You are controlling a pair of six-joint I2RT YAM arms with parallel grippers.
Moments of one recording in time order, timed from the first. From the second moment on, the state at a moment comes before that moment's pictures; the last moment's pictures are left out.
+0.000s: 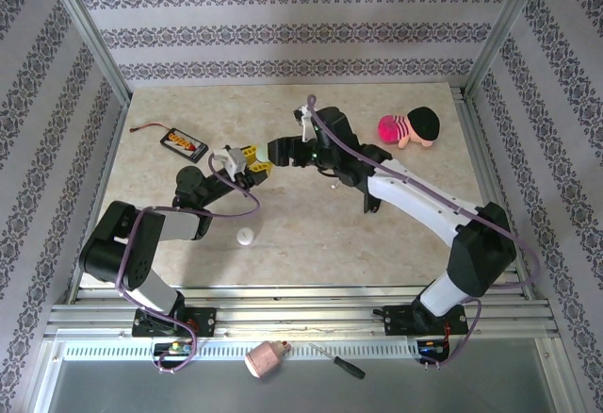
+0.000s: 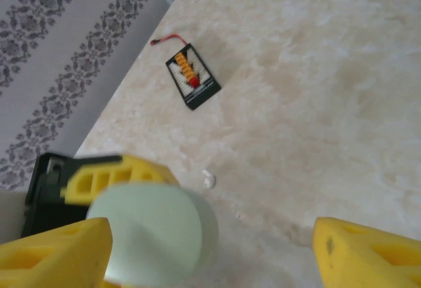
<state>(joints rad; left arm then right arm) -0.25 1.59 0.50 1.29 0.70 -0.03 0.68 1.56 1.30 -0.25 -0.21 0.52</state>
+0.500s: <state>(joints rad) -0.27 1.55 0.56 1.29 0.66 -0.14 0.58 1.52 1.00 0.34 -0.56 1.16</state>
